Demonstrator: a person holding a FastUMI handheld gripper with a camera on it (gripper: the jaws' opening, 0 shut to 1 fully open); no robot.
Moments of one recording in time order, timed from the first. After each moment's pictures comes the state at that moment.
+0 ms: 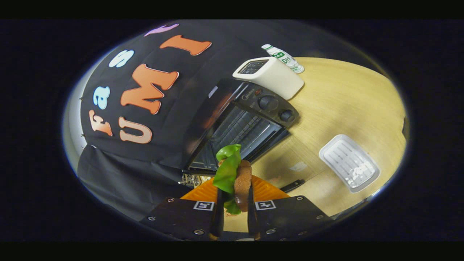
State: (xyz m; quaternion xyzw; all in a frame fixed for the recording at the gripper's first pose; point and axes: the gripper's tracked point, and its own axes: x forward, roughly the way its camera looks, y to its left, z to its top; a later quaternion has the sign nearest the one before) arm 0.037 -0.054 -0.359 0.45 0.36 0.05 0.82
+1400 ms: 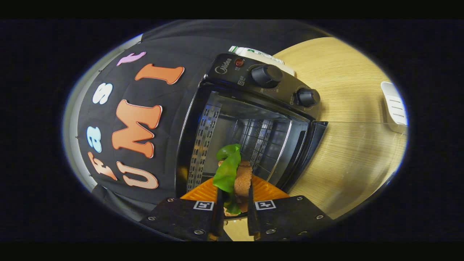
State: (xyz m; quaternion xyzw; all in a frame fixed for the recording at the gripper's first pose) arm 0.172 -0.012 -0.396 0.59 0.17 -0.05 0.79
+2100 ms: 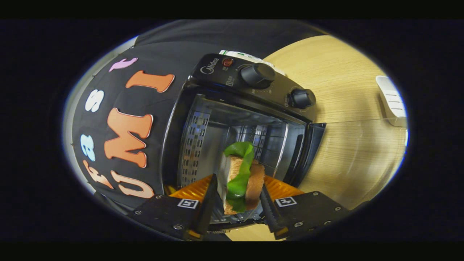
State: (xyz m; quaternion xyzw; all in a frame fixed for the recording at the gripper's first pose) arm 0.176 -0.017 -0.405 0.59 0.16 -0.11 0.78
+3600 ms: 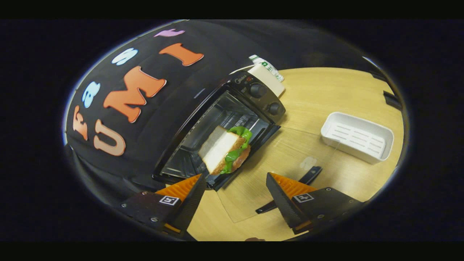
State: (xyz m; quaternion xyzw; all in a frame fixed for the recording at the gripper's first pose) arm 0.027 -0.008 -0.389 0.37 0.29 -0.10 0.88
